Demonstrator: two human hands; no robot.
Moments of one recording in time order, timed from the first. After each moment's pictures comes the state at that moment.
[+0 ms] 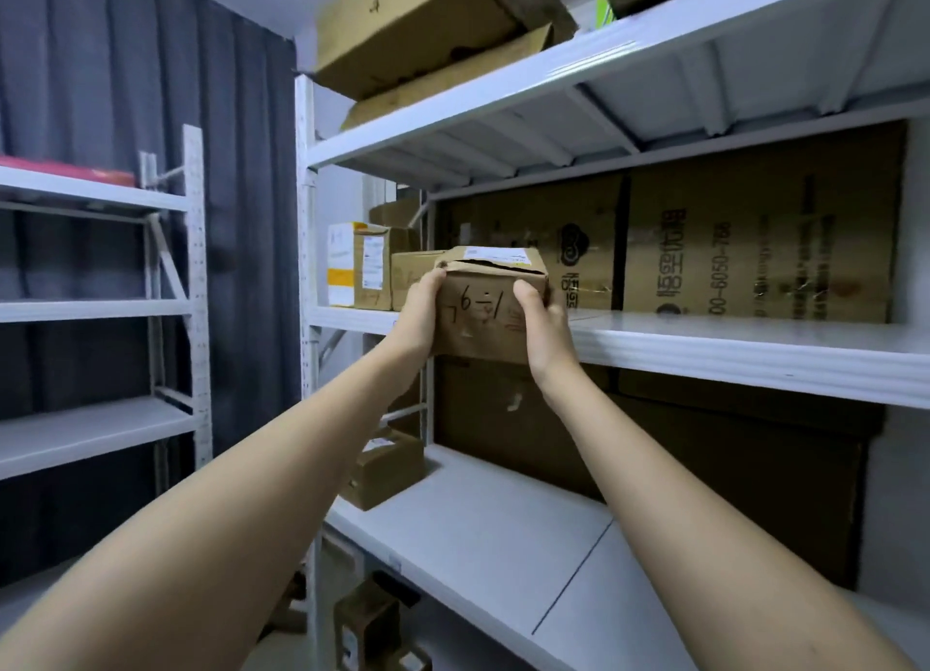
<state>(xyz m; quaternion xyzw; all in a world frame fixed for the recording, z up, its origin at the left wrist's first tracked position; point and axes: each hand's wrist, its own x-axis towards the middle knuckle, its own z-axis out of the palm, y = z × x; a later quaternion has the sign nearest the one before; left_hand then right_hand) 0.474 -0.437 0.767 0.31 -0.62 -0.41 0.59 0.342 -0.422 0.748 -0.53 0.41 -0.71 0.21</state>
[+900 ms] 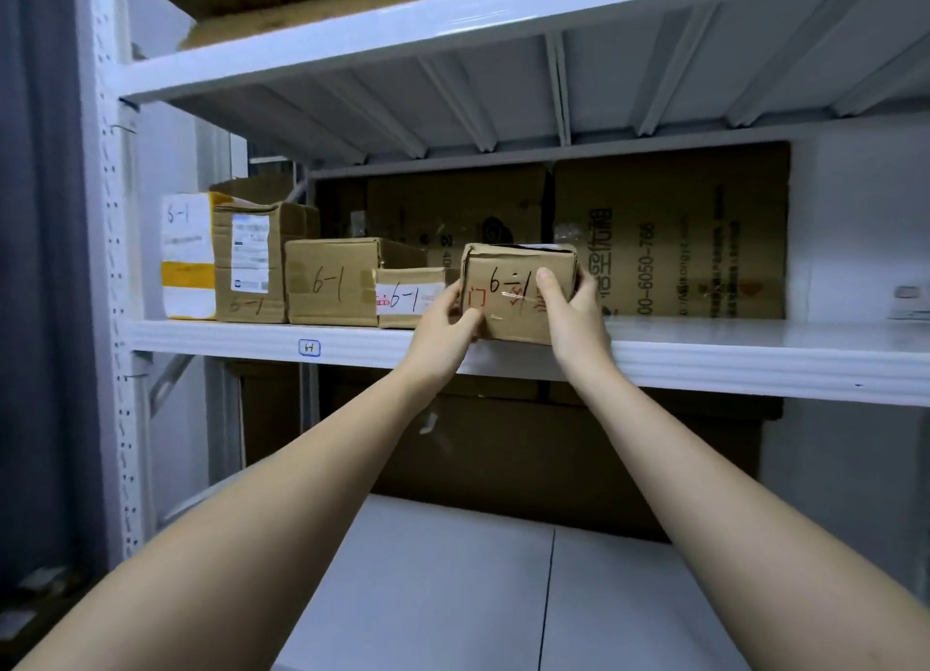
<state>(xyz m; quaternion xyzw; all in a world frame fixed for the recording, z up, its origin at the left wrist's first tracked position) 0.438 -0.647 0.750 0.15 -0.77 -0.37 0.50 0.306 -0.578 0.757 -0.42 0.61 -0.68 -0.07</state>
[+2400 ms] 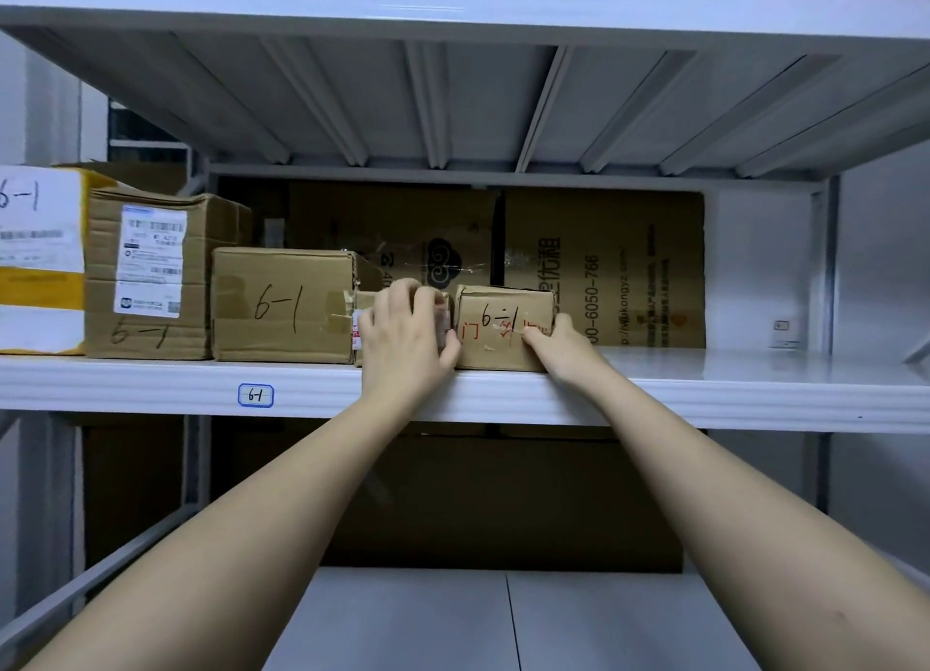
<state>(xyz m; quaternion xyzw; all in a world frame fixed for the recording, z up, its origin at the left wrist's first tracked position) 0.421 -0.785 0.757 0.21 -0.77 0.11 0.59 0.280 -0.652 0.777 -0.36 0.83 -0.41 -0.10</state>
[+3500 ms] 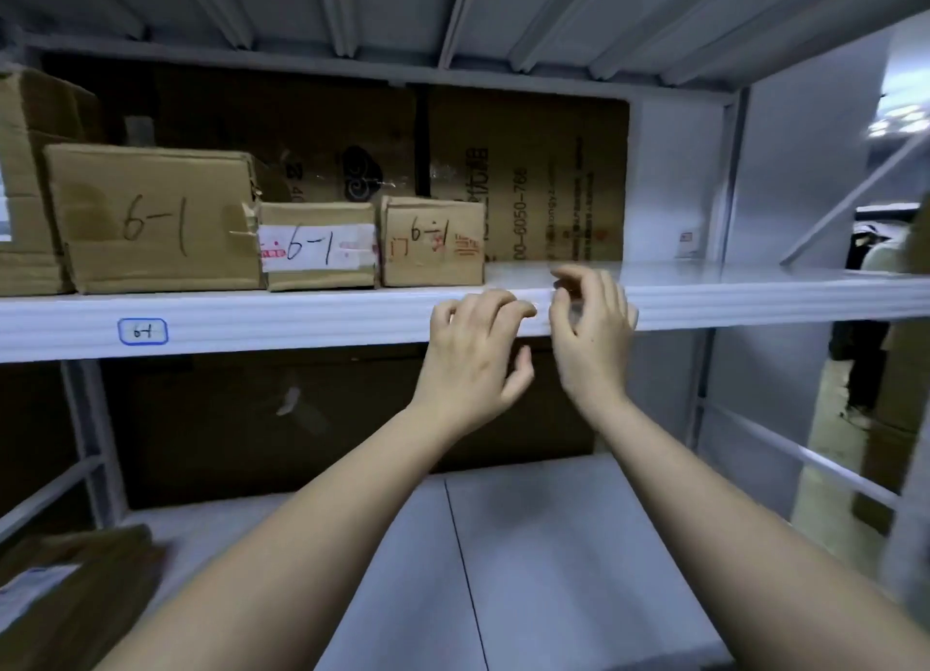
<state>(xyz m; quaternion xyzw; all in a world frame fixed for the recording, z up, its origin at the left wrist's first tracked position) 0.382 -0.691 0.683 -0.08 -0.81 0.09 0.58 0.292 -0.583 0.691 -0.31 0.66 -0.49 -0.47</state>
